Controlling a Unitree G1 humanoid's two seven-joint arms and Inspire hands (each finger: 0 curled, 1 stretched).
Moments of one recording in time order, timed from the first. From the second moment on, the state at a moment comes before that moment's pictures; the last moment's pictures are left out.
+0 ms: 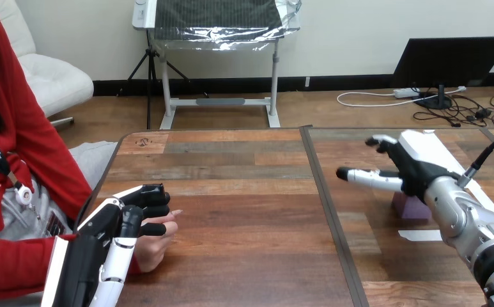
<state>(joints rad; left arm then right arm) 0.54 0.12 -0.03 -0.23 -0.08 -0.51 -0.05 -0.80 -0.44 0.30 1.34 -0.60 -0.27 -0.13</state>
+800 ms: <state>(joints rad) 0.55 0.12 -0.03 -0.23 -0.07 -0.51 -0.04 -0.80 -0.45 0.32 1.35 -0.61 -0.15 -0.07</state>
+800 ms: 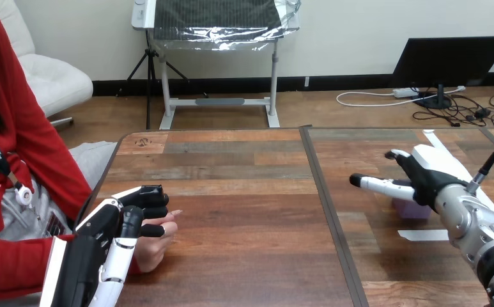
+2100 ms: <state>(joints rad) 0.55 0.12 -0.02 -0.23 -0.08 -0.51 -0.06 -0.82 -0.48 0.31 1.36 -0.59 -0.04 0.12</state>
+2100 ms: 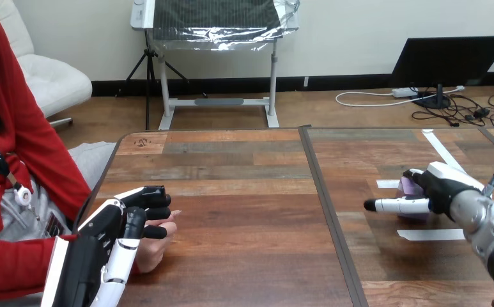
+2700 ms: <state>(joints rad) 0.55 0.12 -0.02 -0.23 -0.08 -0.51 -0.07 -0.85 -0.50 0.34 1.36 -0.60 -0.04 0.18</state>
